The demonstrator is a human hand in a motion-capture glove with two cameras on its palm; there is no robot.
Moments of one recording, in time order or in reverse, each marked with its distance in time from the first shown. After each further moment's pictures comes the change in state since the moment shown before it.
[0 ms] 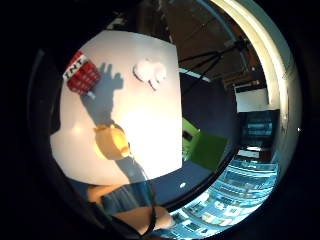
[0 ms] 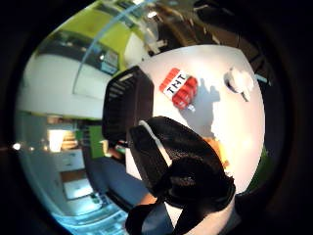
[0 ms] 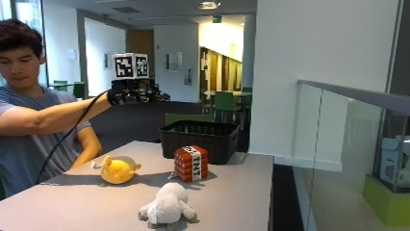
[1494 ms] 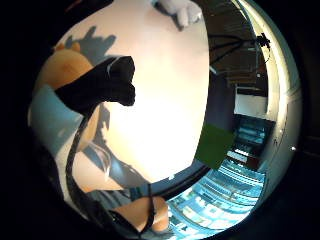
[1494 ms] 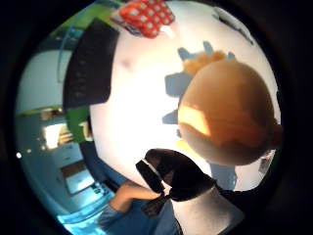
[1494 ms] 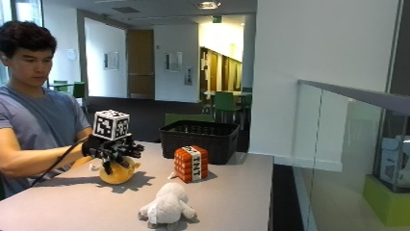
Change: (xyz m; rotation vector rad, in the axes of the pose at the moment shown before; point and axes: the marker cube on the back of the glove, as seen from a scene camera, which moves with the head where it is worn) arm 0.024 0.117 0.194 -0.251 0.060 -0.046
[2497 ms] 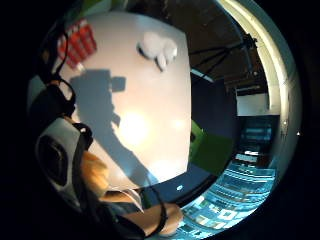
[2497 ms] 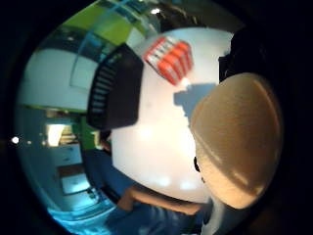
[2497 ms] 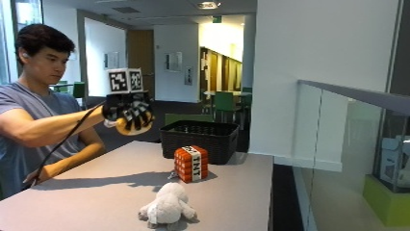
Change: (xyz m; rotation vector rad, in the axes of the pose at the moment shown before) arm -0.006 -0.044 -0.150 0.235 -0.054 -0.008
